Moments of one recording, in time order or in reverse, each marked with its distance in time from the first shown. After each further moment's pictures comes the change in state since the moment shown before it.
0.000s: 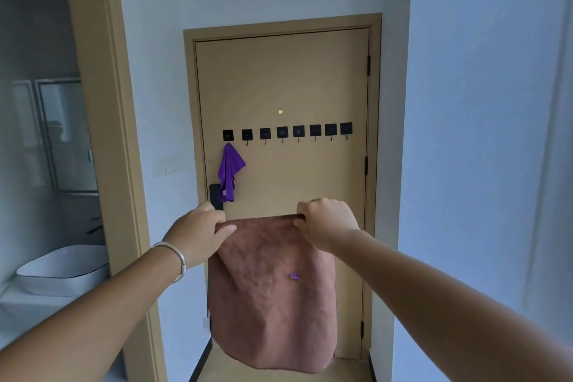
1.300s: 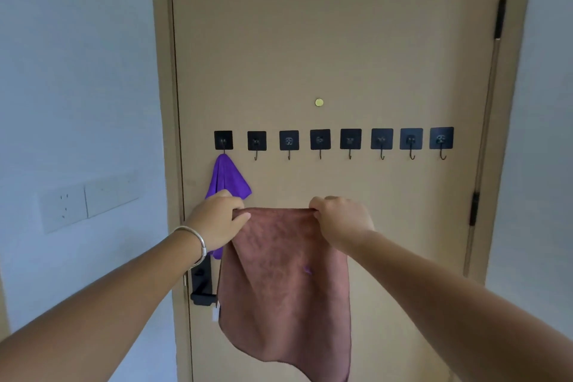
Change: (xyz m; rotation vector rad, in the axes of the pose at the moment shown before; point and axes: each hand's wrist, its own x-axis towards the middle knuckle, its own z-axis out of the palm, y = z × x) left_hand 0.503 -0.237 0.293 -0.133 0.032 0.056; right_hand 0.499 0.129 0.351 -0.029 0.027 0.024
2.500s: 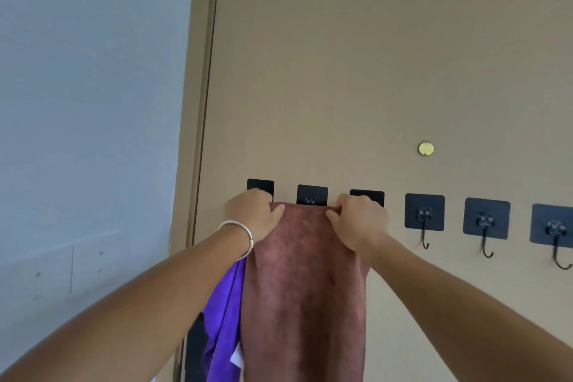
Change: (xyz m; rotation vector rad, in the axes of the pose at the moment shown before) left_hand 0.294 -0.166 0.076 0.244 0.262 -0.217; right_hand 0.342 0.005 0.136 0.078 0.203 0.162
